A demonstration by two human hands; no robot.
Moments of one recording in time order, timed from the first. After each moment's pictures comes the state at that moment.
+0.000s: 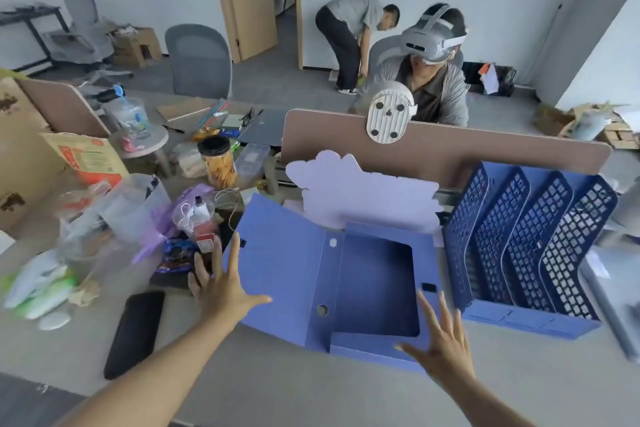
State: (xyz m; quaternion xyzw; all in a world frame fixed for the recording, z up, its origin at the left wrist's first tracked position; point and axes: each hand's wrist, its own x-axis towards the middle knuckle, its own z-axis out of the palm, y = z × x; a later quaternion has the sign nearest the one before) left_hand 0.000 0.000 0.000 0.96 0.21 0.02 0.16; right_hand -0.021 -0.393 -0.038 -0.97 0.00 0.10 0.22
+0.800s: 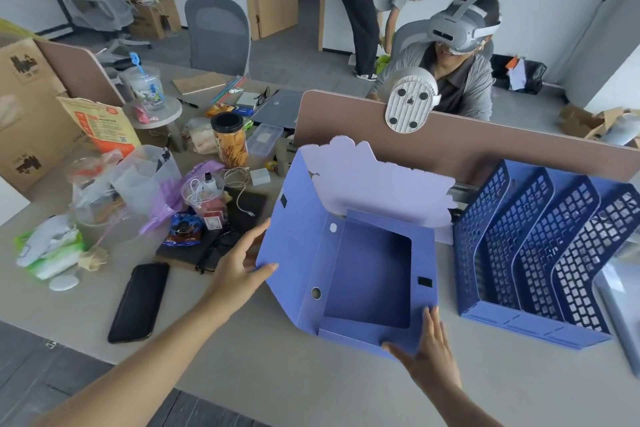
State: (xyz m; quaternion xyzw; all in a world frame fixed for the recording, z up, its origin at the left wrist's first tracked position) left_hand -0.032 -0.028 0.062 0.79 0.09 0.04 0.60; right_hand -0.029 -0.381 -0.060 -0.95 0.07 0.16 0.27
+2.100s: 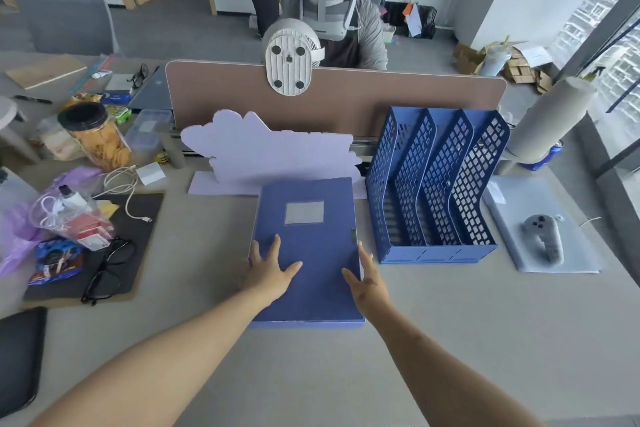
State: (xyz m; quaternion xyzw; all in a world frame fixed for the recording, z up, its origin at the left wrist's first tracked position) left_hand 0.056 -0.204 -0.053 0.93 0.12 -0.23 0.27; right_hand 0.012 -0.405 -0.039 -0.81 0.21 0.13 0.53
